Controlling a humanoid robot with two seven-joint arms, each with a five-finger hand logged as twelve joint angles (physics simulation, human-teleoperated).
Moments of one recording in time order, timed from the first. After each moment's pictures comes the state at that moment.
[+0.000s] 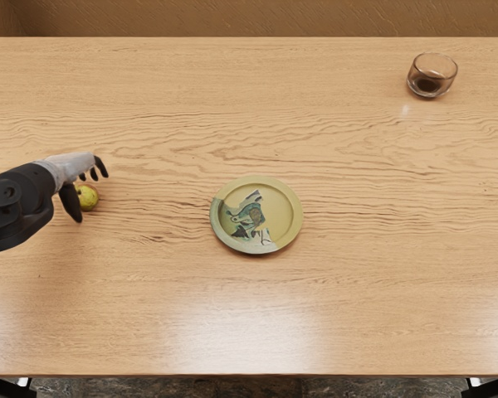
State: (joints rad) left arm -1.16 0.73 0.09 -1.45 1.15 0.10 0.61; right arm -0.10 0.00 0.05 0.23 -0.04 0.12 -0.04
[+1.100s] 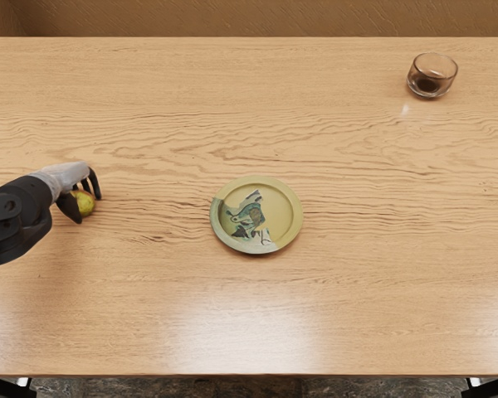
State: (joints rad) left arm -1.10 0.73 0.09 -1.43 1.15 0.16 0.61; right arm -0.10 0.00 0.05 0.23 -0.04 0.12 -0.04
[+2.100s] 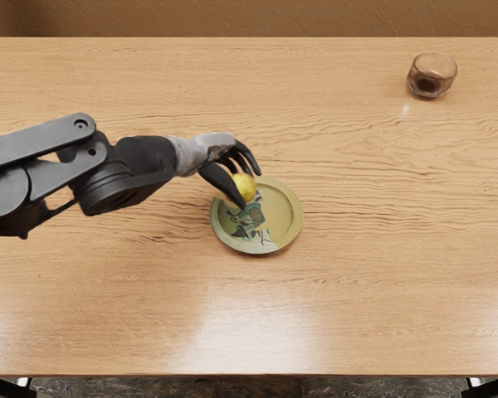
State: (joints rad) left arm -1.11 0.38 -0.35 -1.43 0.73 0.02 0.61; right arm -0.10 0.00 0.05 0.23 -0.04 0.12 -0.04
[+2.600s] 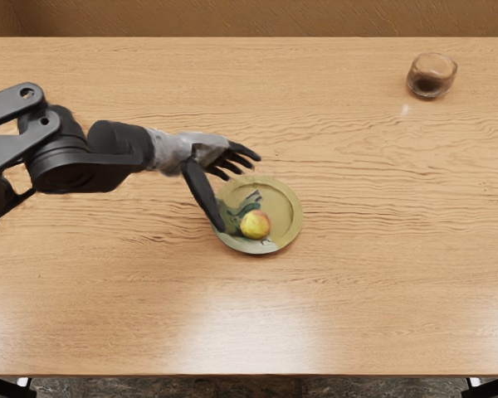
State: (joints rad) left arm -1.09 0.49 -0.48 -1.43 0.56 -0.30 0.61; right arm -0.10 0.00 0.05 0.23 -0.04 0.12 -0.04
